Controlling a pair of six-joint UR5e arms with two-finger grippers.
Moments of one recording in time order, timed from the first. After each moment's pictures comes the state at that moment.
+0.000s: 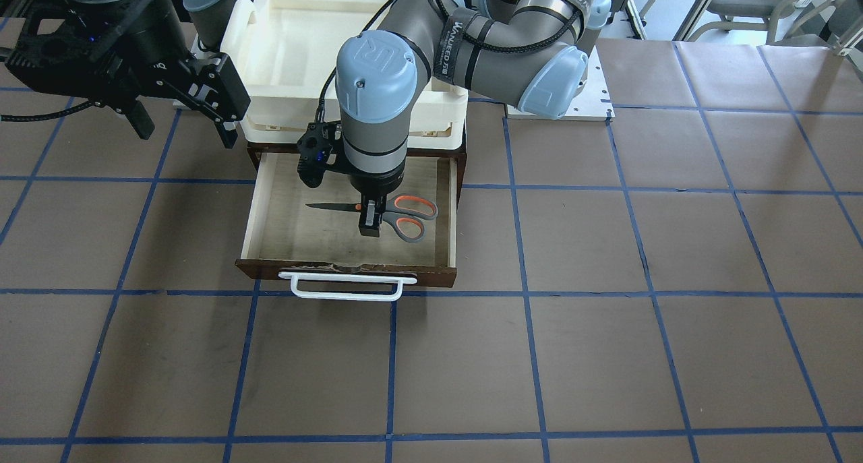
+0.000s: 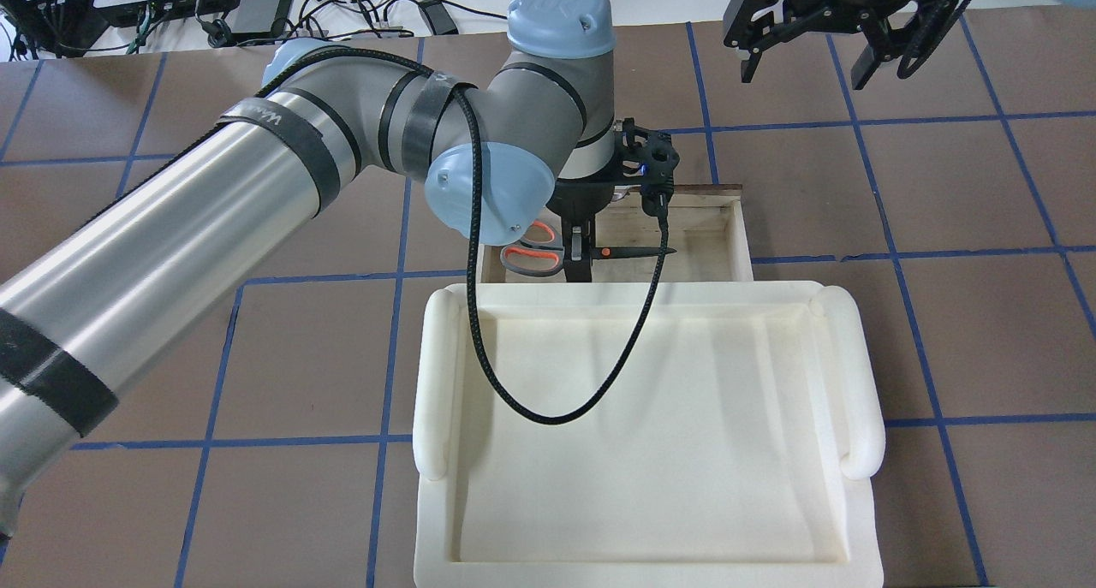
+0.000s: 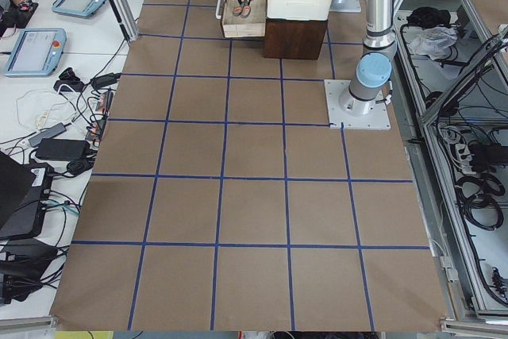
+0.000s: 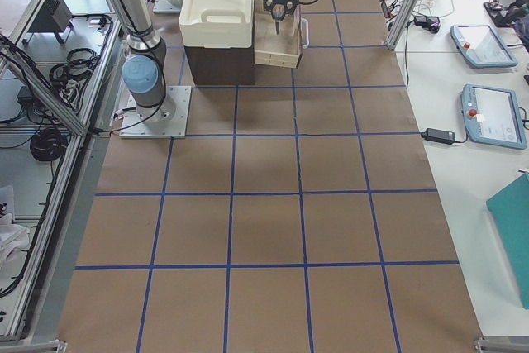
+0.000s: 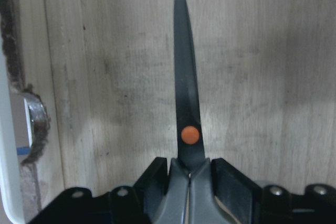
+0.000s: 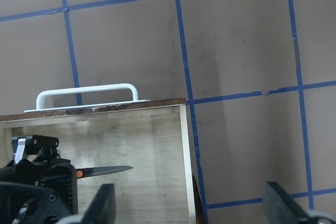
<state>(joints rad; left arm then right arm) -2.02 -1.95 -1.49 -1.34 1.48 1.19 1.61 -1.52 1.36 -1.51 -1.56 0.17</state>
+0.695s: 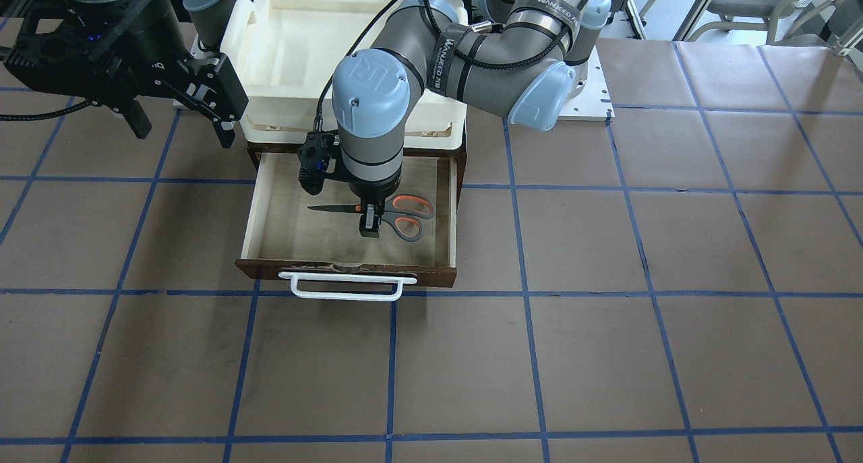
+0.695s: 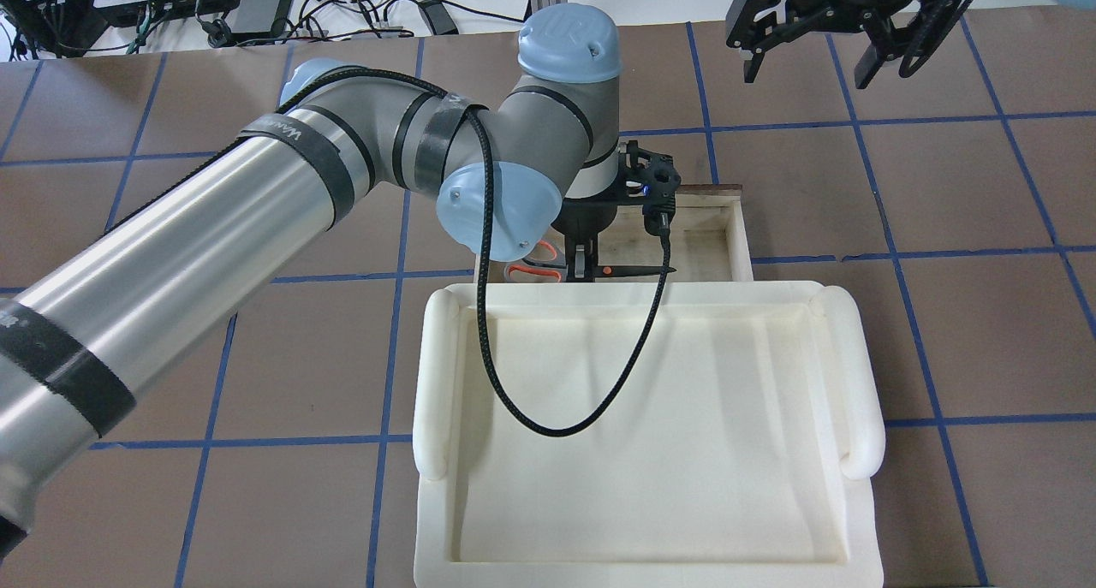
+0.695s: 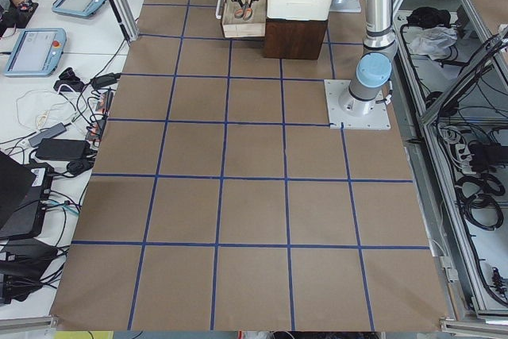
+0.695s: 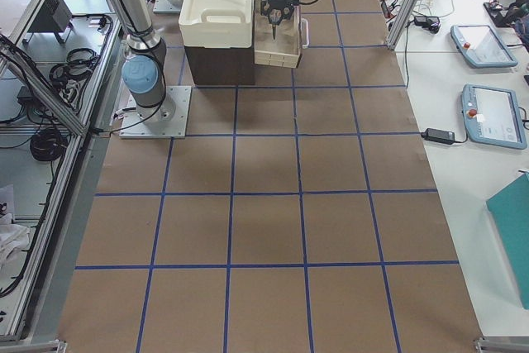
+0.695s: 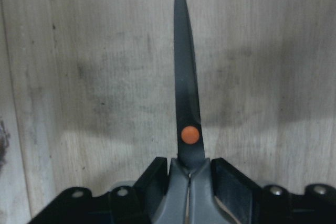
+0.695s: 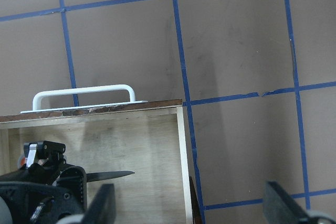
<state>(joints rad) -2.03 -1.96 -1.53 -1.33 1.48 1.19 1.61 -1.52 1.36 -1.51 -1.57 0.16</state>
